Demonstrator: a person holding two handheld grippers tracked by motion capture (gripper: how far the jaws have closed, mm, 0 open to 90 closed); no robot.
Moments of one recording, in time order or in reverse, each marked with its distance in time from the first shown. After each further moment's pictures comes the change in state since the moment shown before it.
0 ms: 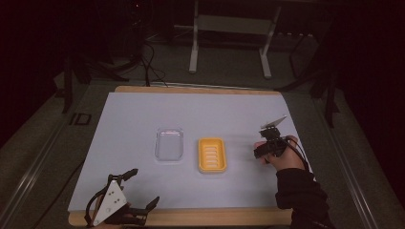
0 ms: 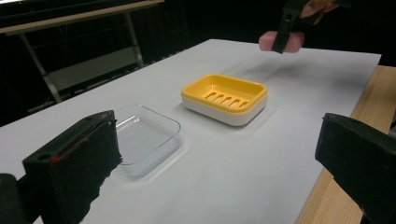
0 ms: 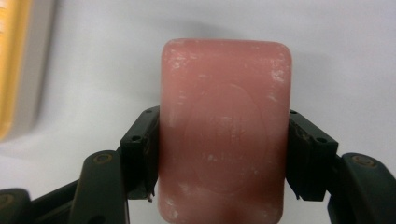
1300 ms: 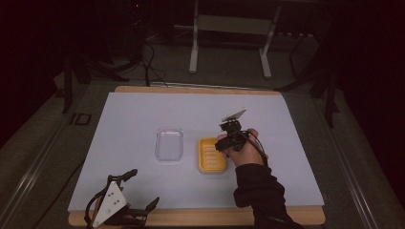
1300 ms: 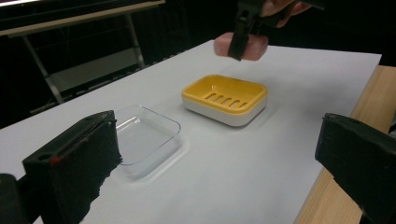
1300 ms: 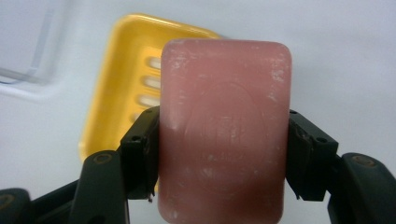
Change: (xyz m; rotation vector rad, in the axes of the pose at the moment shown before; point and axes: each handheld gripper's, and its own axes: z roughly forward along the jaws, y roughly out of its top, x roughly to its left) left arm -0.002 0.000 -0.002 -0.003 0.006 0.006; right arm 0.118 0.032 -0.014 -0.077 0.056 -0.047
